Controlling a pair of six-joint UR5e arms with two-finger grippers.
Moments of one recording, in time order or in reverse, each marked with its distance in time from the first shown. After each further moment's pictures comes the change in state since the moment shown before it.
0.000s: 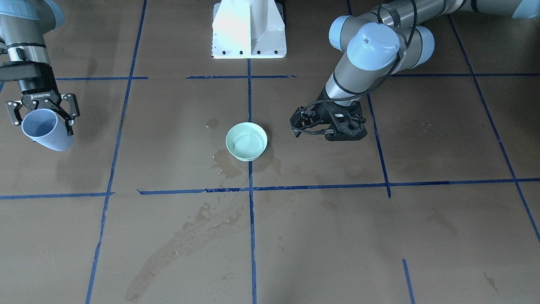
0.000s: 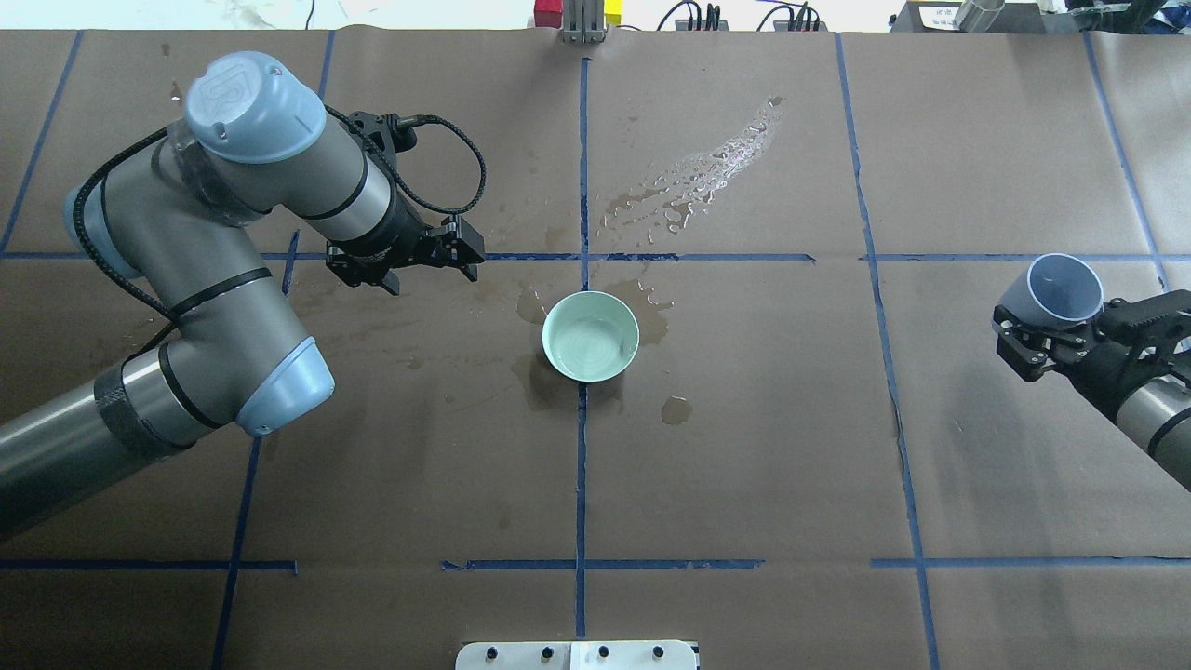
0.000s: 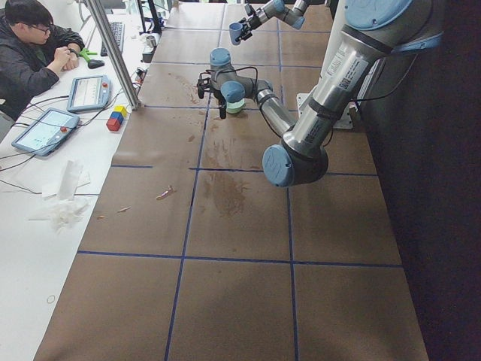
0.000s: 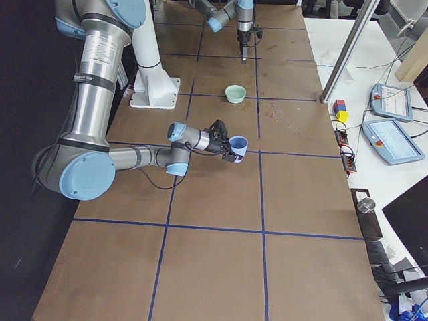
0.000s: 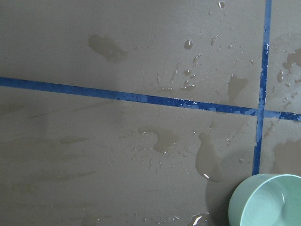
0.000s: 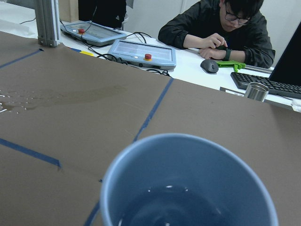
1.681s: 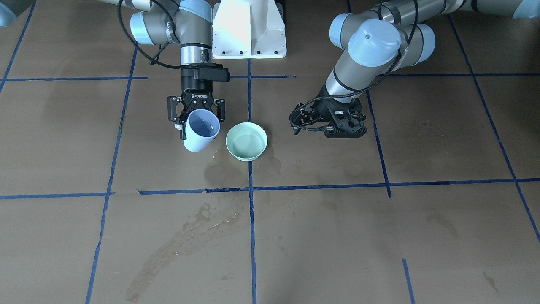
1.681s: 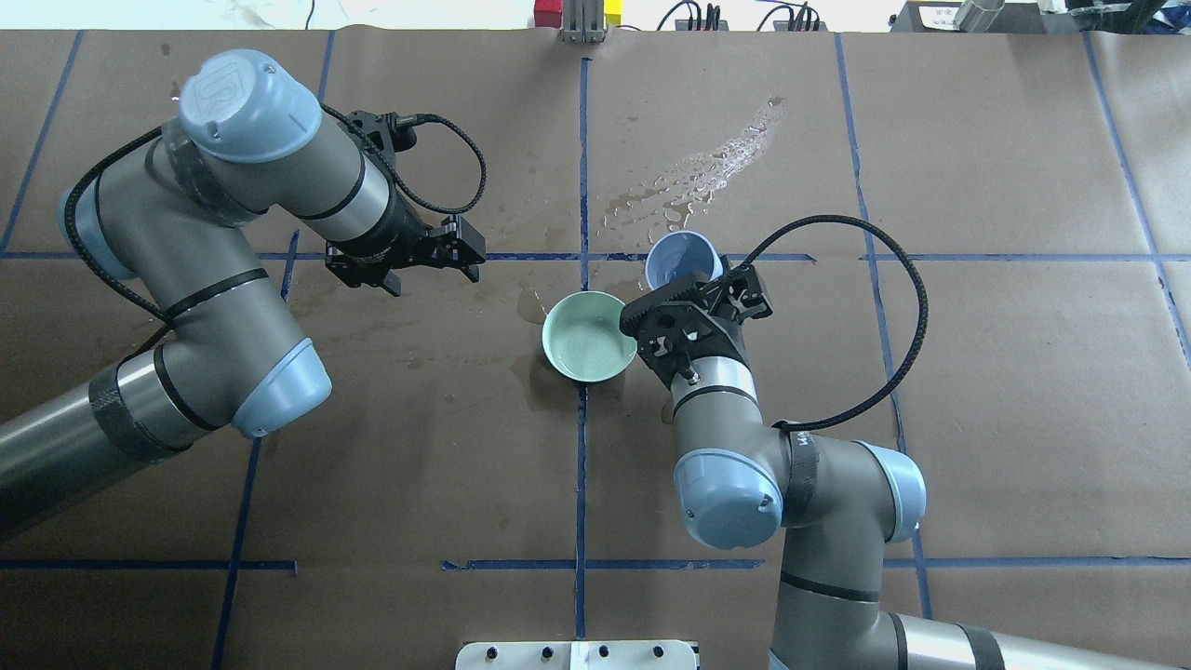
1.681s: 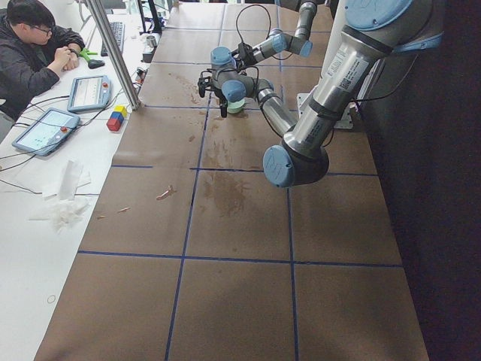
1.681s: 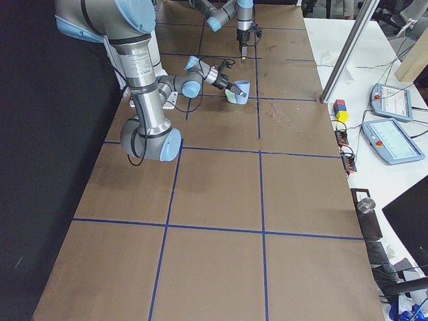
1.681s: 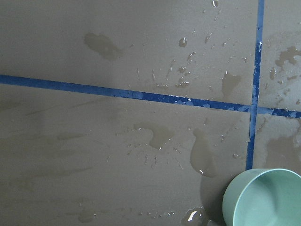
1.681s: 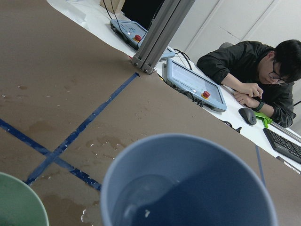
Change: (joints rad) left arm 0.000 0.003 -0.015 0.000 -0.007 -0.001; right arm -0.233 0.719 -0.013 -1.032 -0.320 -0.016
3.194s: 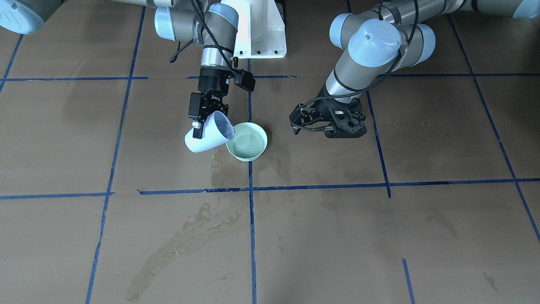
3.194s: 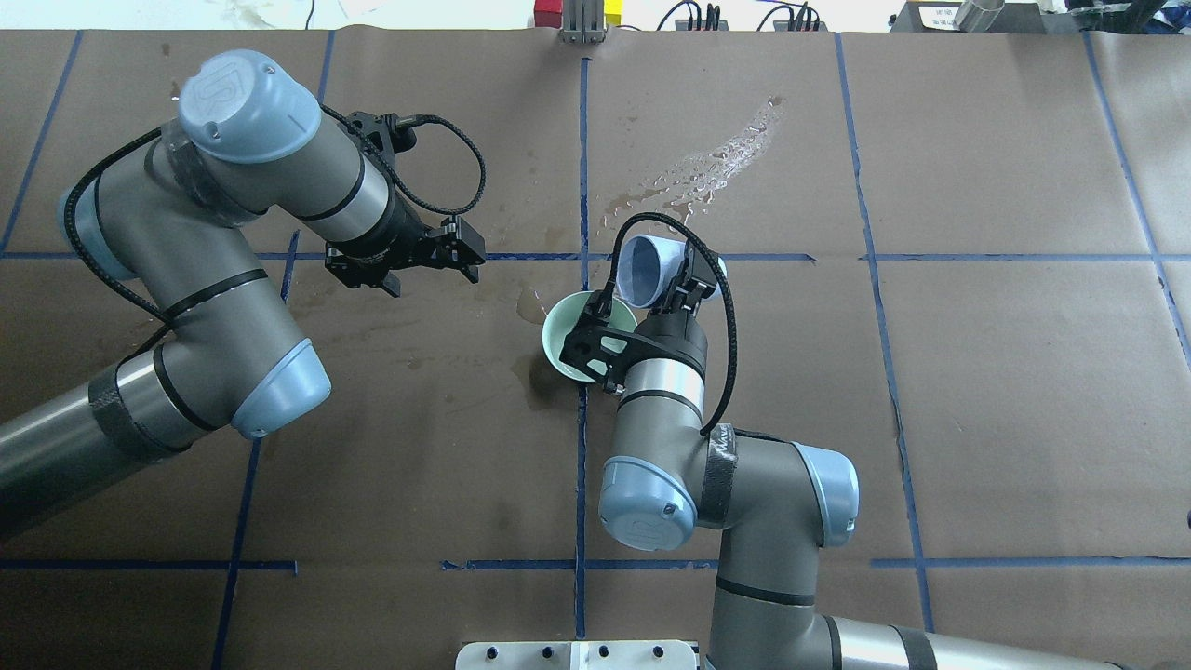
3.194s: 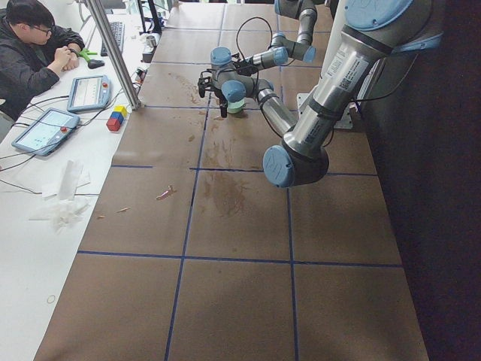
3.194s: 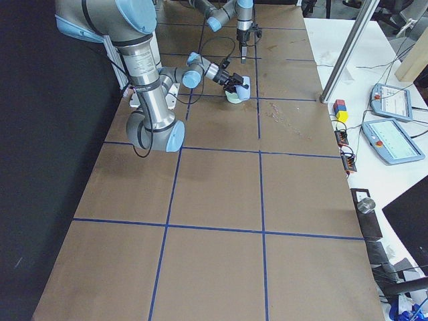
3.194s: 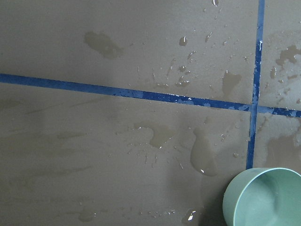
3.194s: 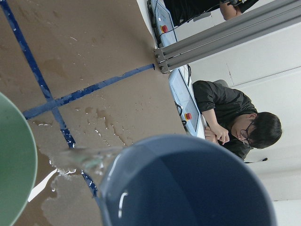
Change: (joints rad) left arm 0.000 0.001 0.000 0.000 -0.002 0.000; right arm -0.013 0.119 -0.062 -0.270 -0.117 -0.422
